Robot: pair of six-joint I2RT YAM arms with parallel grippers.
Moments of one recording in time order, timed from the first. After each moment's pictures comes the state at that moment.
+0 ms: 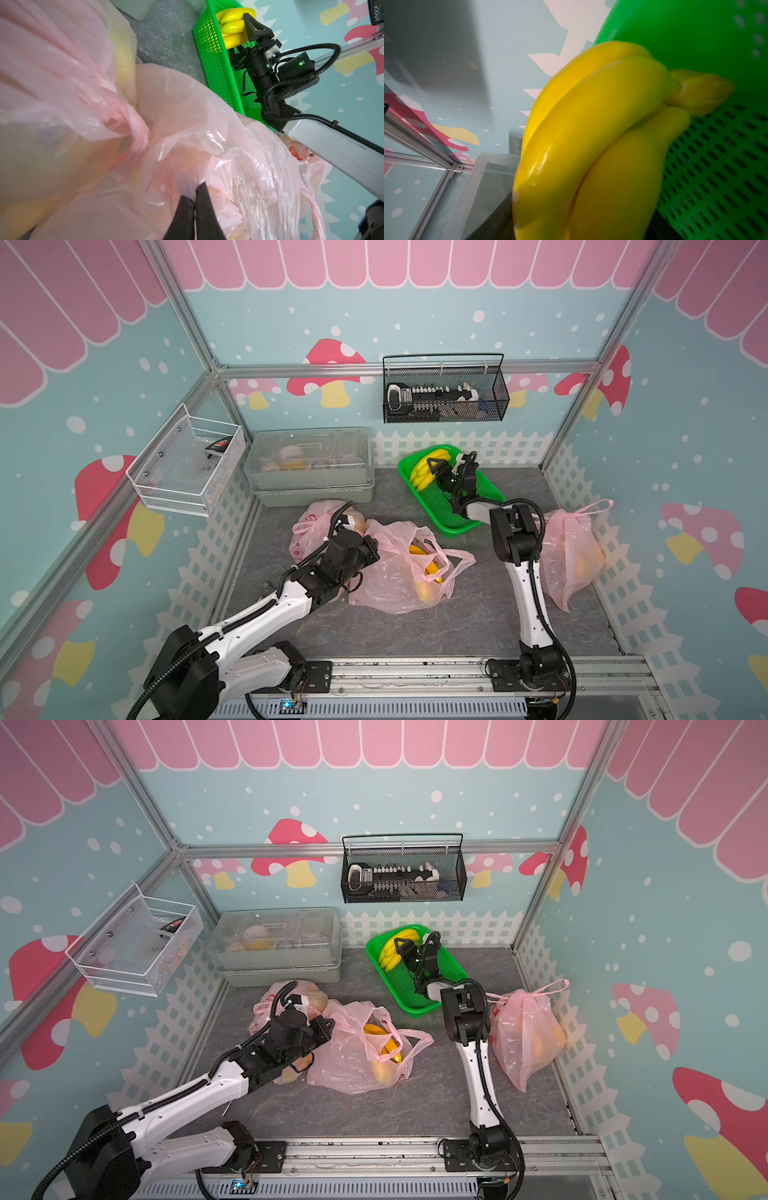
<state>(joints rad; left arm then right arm) -0.66 1.13 0.67 -0.08 -0.14 -0.95 0.22 2.51 1.75 0.66 -0.30 1.15</state>
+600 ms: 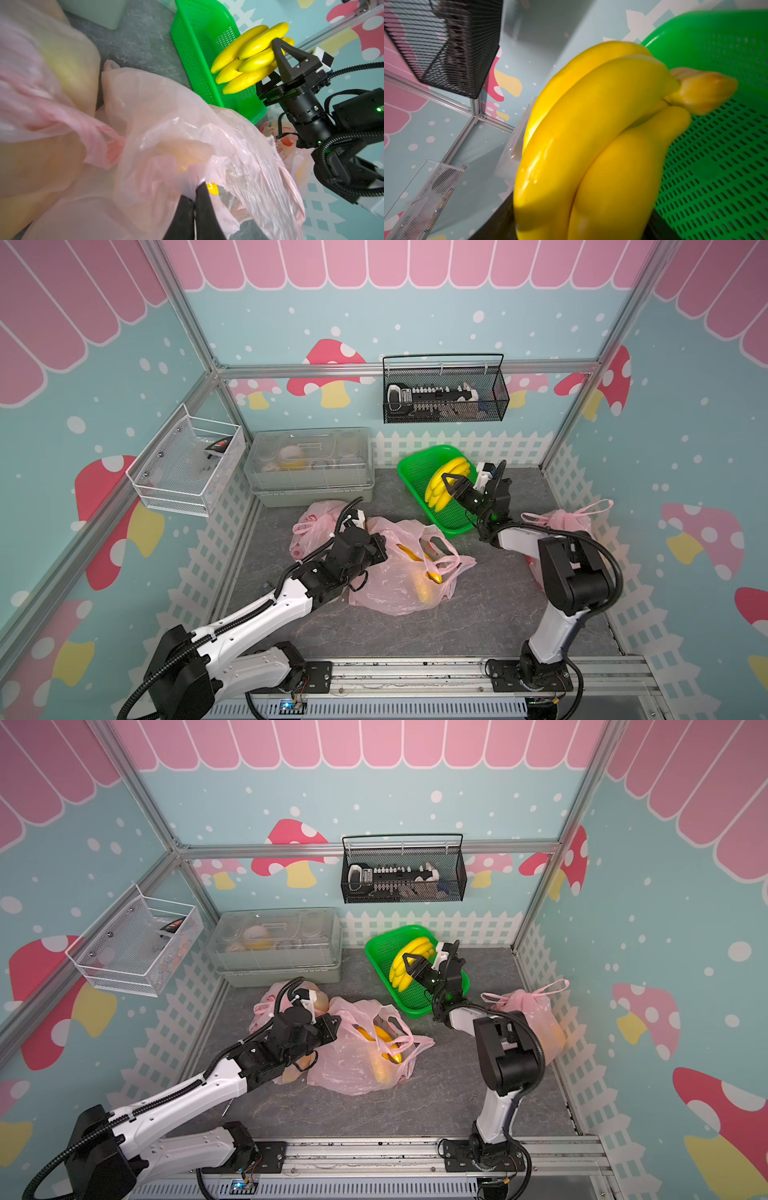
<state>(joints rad) -0.77 1.14 0.82 -0.18 -0.20 -0.87 0.23 1.74 0.96 0.68 -0.34 0.90</state>
